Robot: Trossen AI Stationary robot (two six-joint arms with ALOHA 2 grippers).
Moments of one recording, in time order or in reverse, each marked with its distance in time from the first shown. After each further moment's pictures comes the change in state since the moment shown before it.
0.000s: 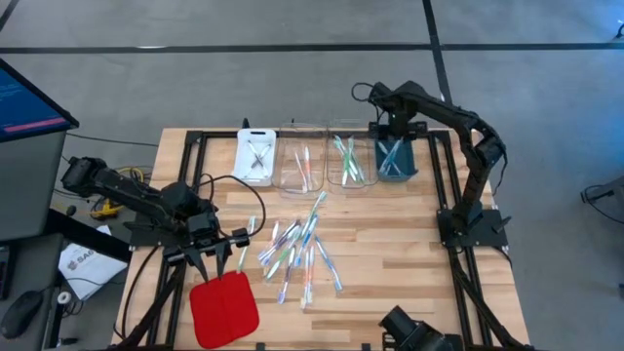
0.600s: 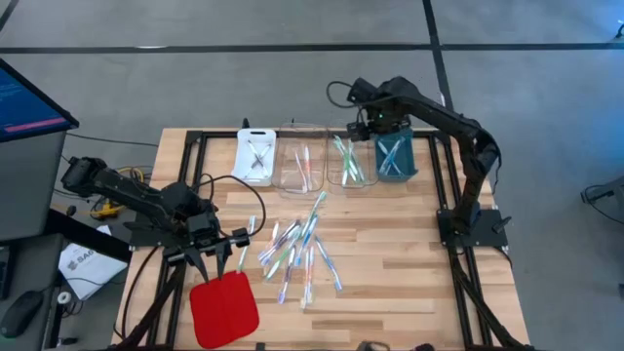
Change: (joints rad) left arm 0.000 0.000 0.000 0.000 -0.004 0.000; right arm 0.236 -0.001 0.332 -0.160 0.008 -0.134
